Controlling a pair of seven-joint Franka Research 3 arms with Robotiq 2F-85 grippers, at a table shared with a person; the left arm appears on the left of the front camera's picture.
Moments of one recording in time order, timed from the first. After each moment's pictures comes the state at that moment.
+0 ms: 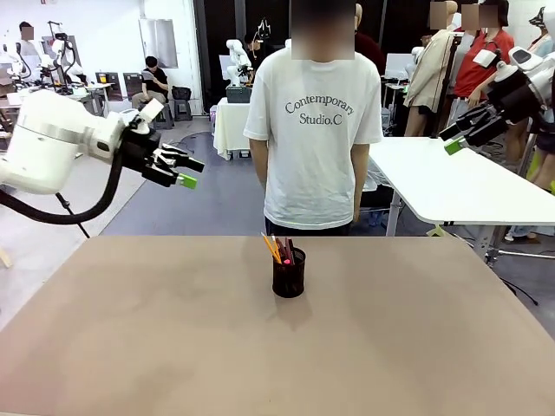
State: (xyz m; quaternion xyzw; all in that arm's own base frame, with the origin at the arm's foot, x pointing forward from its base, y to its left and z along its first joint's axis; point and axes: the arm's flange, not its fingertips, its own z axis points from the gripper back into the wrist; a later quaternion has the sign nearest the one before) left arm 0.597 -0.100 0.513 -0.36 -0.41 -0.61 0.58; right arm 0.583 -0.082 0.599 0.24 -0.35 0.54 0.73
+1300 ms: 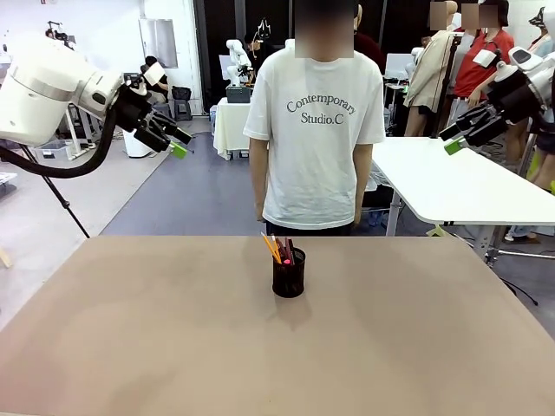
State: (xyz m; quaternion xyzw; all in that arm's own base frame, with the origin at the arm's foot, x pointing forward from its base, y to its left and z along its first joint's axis) left arm 0.626 -0.095 0.590 -0.27 -0.37 -0.63 0.63; right arm 0.583 -0.082 0.599 0.24 -0.35 0.54 0.73
